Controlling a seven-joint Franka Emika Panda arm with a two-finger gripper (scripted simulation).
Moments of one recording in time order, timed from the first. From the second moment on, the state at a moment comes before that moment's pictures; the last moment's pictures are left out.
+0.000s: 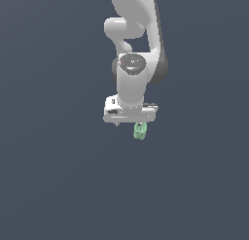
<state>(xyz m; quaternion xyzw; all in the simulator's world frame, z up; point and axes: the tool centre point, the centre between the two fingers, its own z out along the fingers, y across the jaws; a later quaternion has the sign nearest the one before) -0.008 0.019 0.156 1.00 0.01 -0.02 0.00</state>
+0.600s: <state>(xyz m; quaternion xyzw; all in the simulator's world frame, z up) -0.006 0.003 0.152 1.00 -0.01 -0.02 0.01</state>
